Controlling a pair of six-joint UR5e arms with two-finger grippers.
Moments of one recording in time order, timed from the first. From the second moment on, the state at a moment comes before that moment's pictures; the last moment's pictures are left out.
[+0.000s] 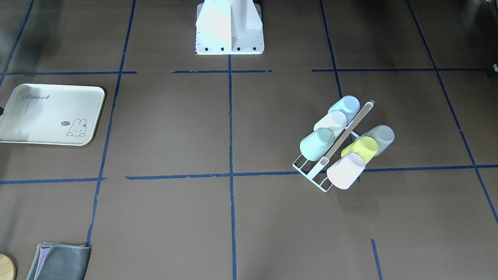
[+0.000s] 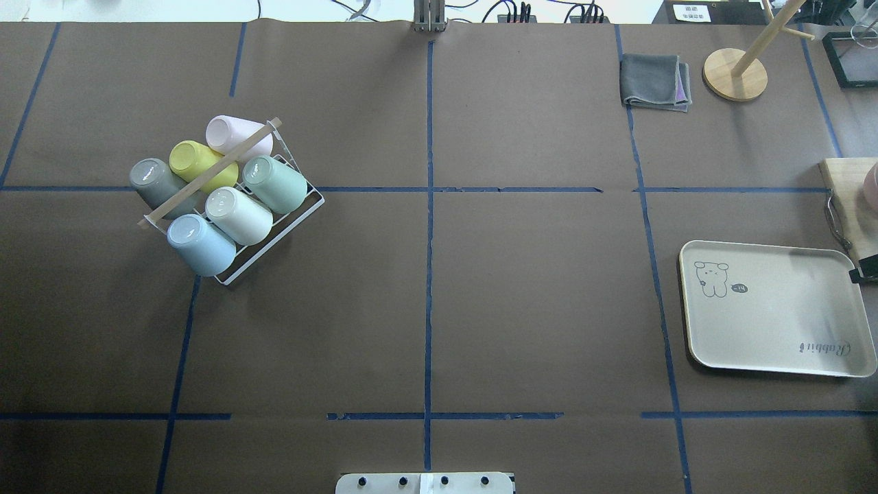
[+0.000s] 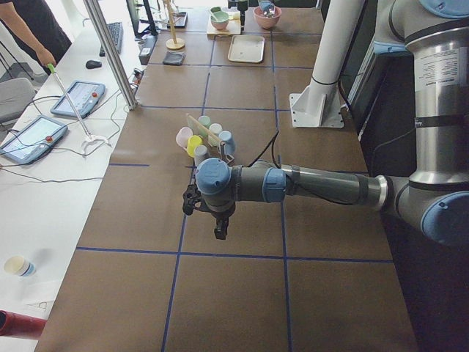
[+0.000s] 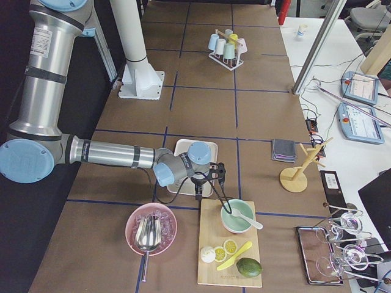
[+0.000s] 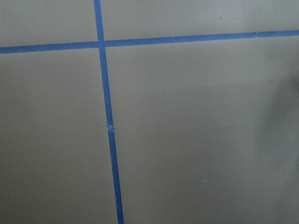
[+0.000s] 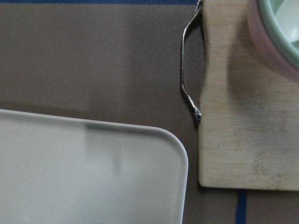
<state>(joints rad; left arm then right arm) -1.53 -1.43 -1.82 -1.46 -2.50 0.07 1.17 -1.81 1.62 -0.96 2.30 0.55</state>
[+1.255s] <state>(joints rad) -1.53 -1.43 -1.83 -1.46 -2.51 0.07 1.11 -1.81 1.53 -0.89 2.31 0.69</state>
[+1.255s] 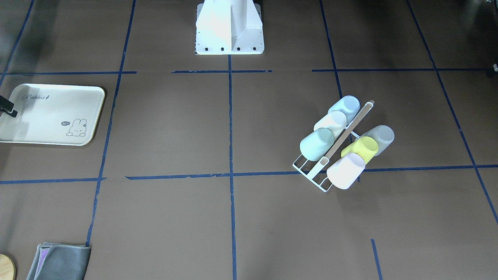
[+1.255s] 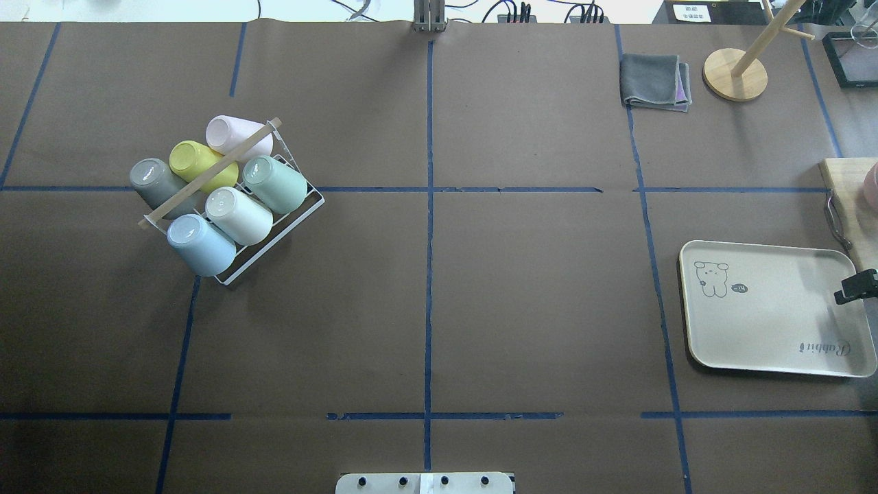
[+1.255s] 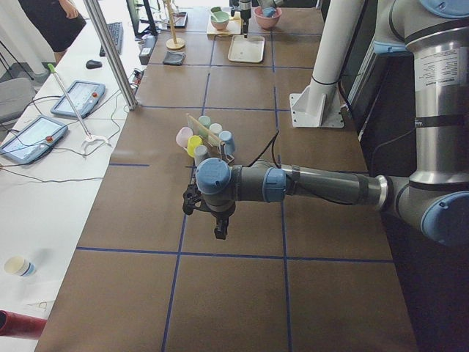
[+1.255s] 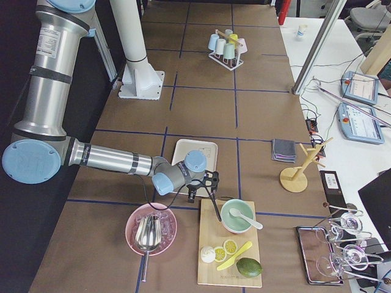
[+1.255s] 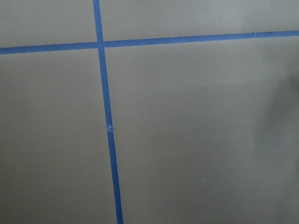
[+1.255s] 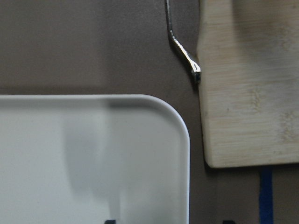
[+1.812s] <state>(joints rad) -1.53 -1.43 -1.83 -1.46 -2.51 0.07 1.11 -1.81 1.53 -0.89 2.31 0.69</state>
